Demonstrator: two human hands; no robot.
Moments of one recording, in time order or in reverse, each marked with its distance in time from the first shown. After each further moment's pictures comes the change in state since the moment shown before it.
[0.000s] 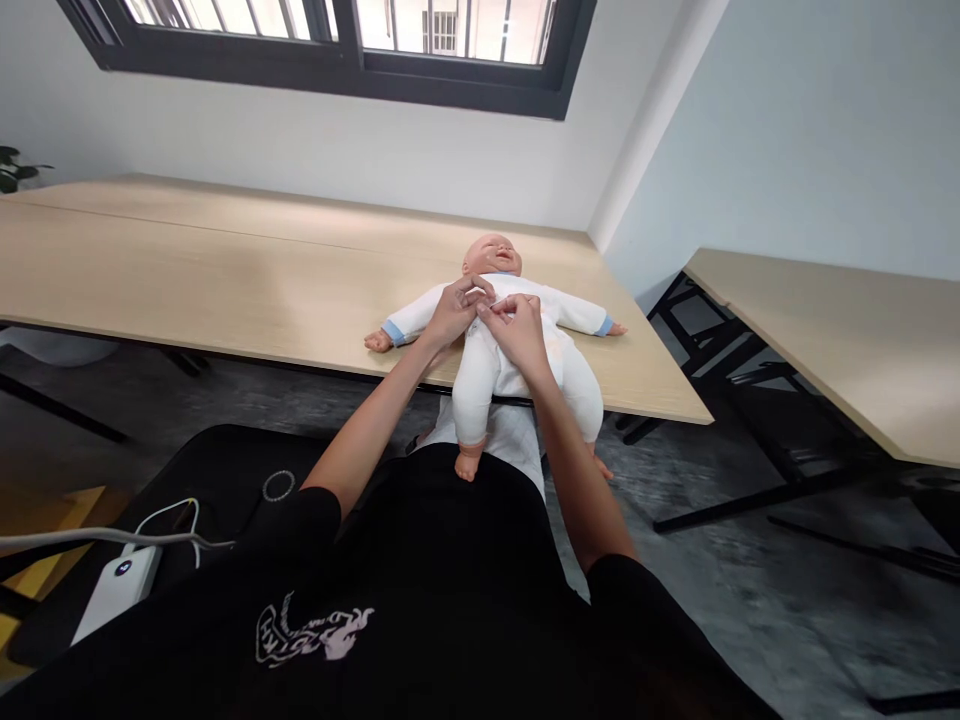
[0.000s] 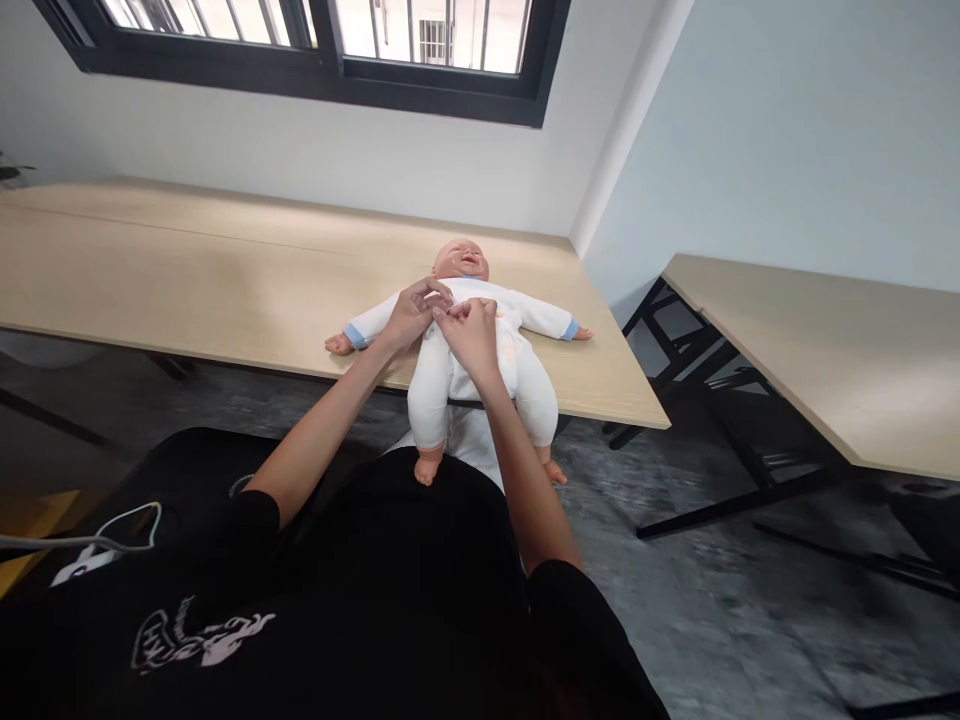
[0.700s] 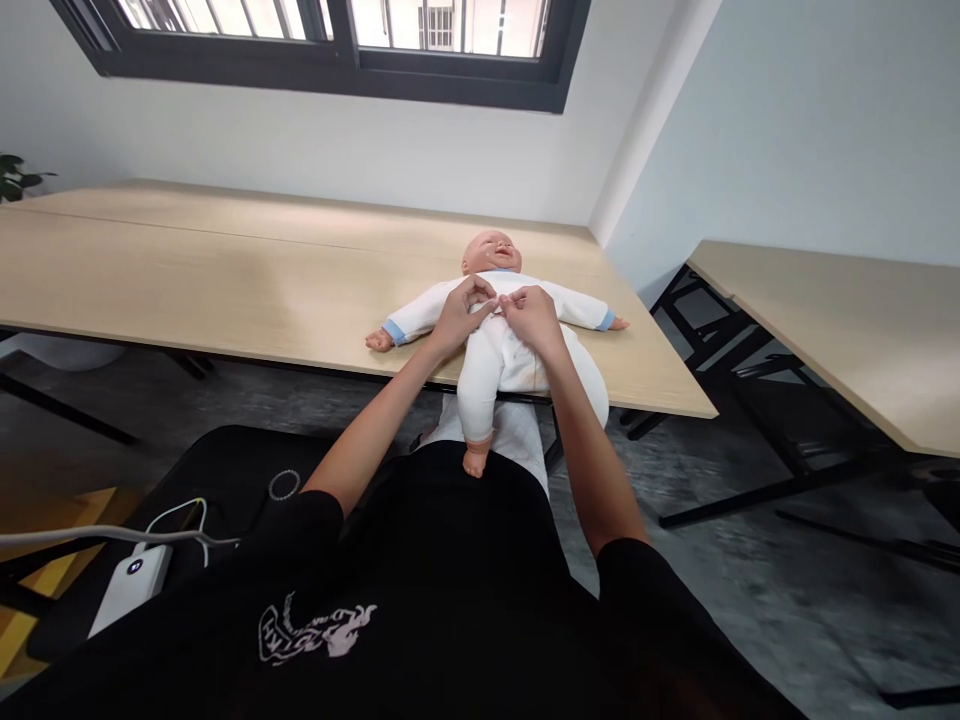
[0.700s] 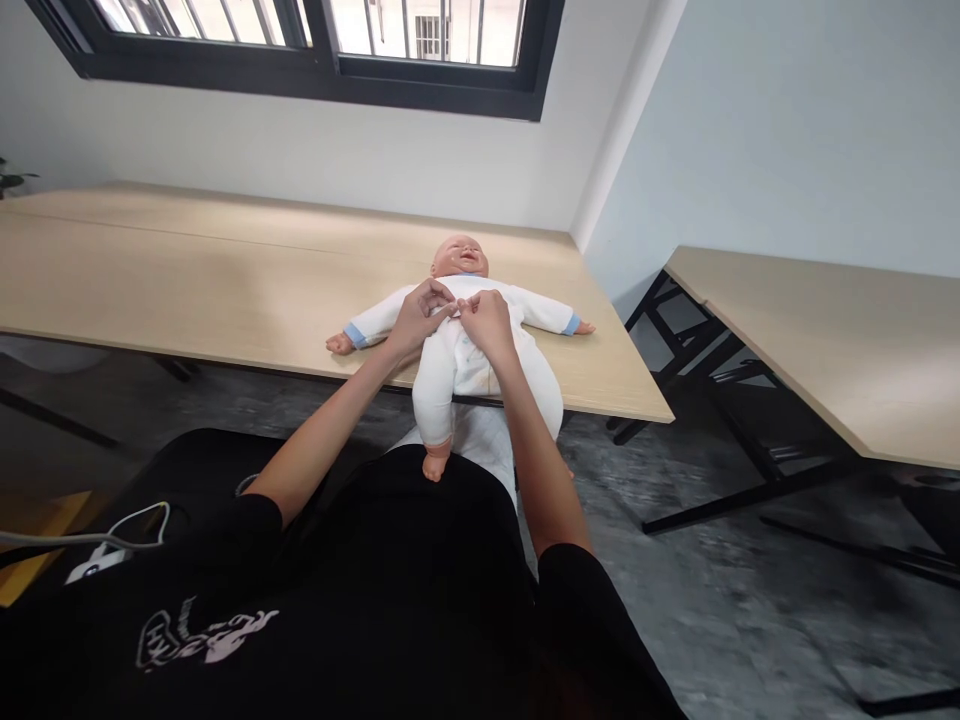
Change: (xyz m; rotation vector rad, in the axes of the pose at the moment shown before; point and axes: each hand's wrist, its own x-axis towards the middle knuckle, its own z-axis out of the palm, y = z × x) left_hand -0.007 -0.008 0.010 0.157 0.055 -0.003; right_hand 0.020 0.001 -0.023 -0.150 -0.158 0.041
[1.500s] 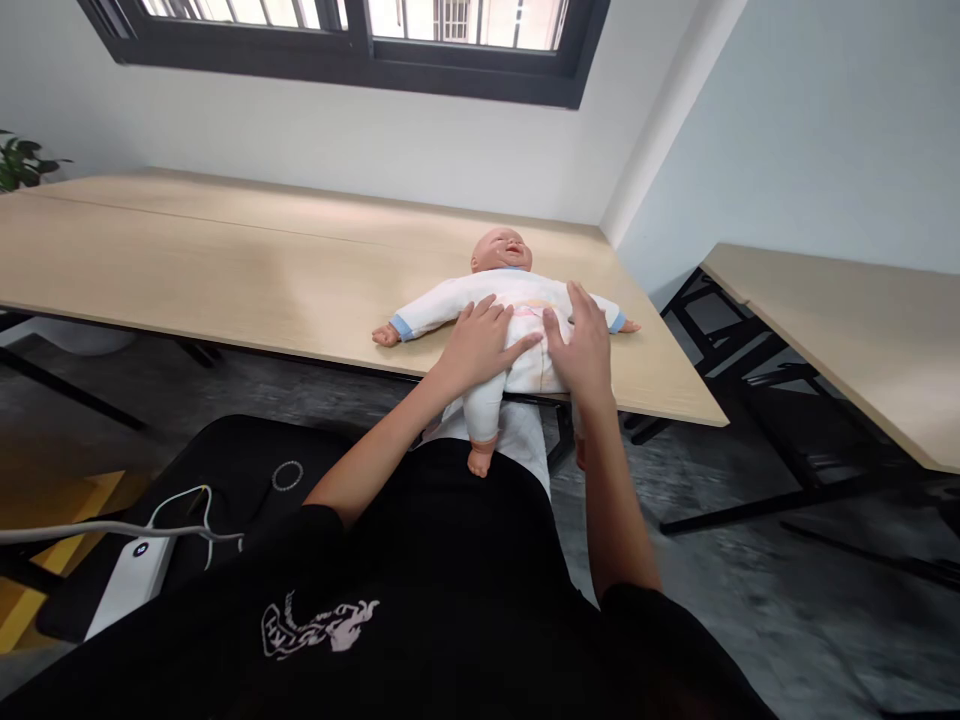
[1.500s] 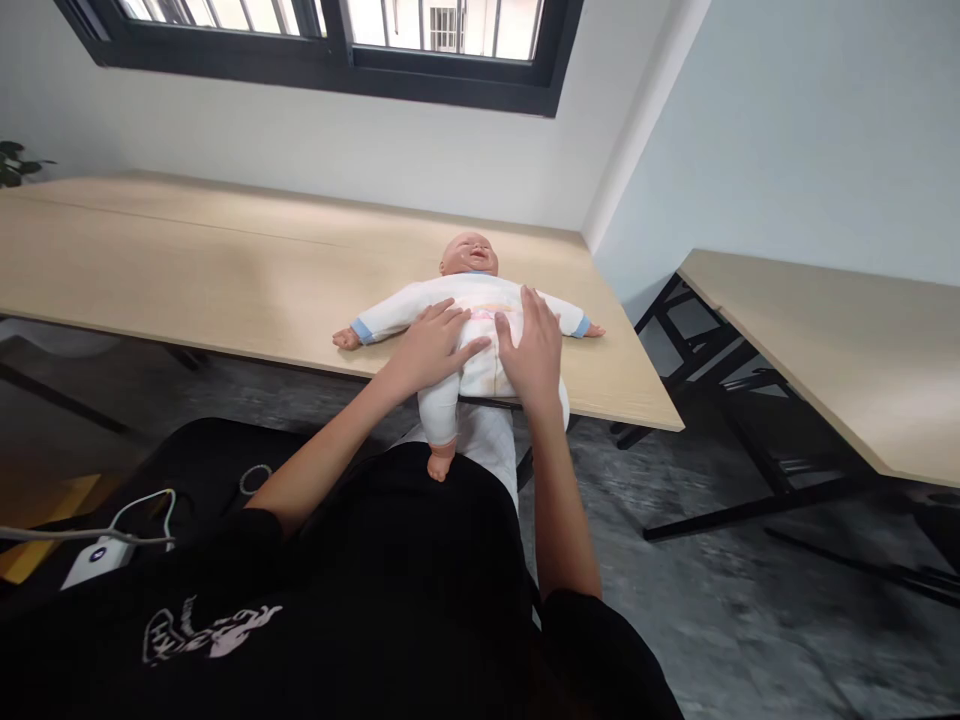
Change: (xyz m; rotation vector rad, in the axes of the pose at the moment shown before) left_hand -0.042 0.093 0.025 1.028 -0.318 -0.092; right_hand -0.051 0.040 -0.020 -0.158 0.300 -0.260
